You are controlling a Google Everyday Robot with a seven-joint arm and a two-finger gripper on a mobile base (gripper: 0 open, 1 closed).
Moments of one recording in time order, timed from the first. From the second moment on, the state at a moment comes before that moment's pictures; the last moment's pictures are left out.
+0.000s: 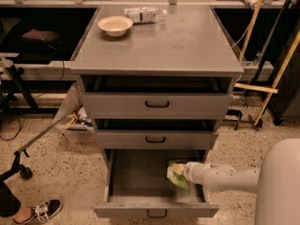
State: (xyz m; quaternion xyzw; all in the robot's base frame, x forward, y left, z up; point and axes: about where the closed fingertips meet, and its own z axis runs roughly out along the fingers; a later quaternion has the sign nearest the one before) arm 0.590 -0.146 0.349 0.02 0.93 0.23 0.28
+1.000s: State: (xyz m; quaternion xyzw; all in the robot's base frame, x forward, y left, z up) arm 0.588 -0.129 0.243 0.07 0.94 0.25 0.20
